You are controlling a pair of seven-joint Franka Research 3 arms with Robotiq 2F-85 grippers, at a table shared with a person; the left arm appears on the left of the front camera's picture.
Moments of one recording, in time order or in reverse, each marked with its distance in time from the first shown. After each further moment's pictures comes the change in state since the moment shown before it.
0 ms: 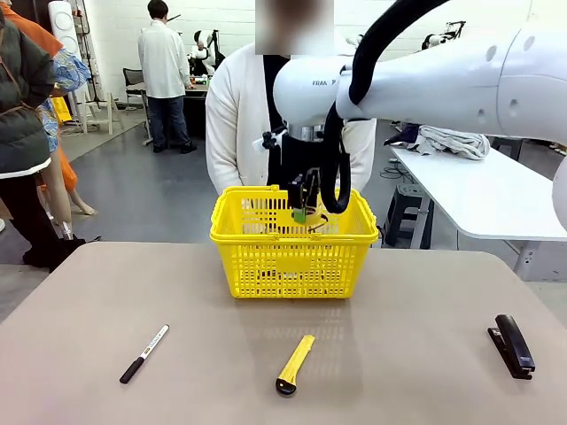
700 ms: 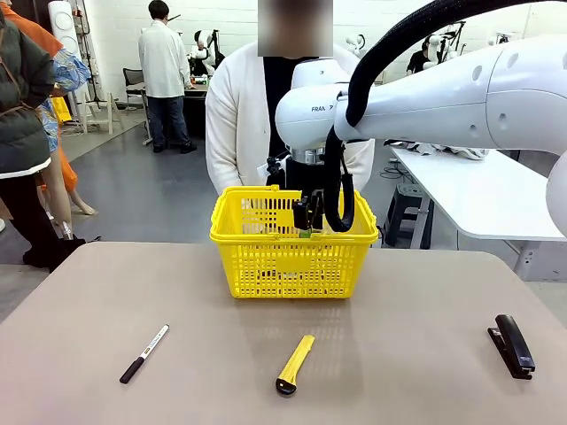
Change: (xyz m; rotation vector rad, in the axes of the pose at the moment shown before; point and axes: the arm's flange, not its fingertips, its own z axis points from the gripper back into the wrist) left arm 0.000 0.000 0.000 0.000 0.000 0.000; right arm -0.007 -0.002 -0.037 0.030 0.055 0.016
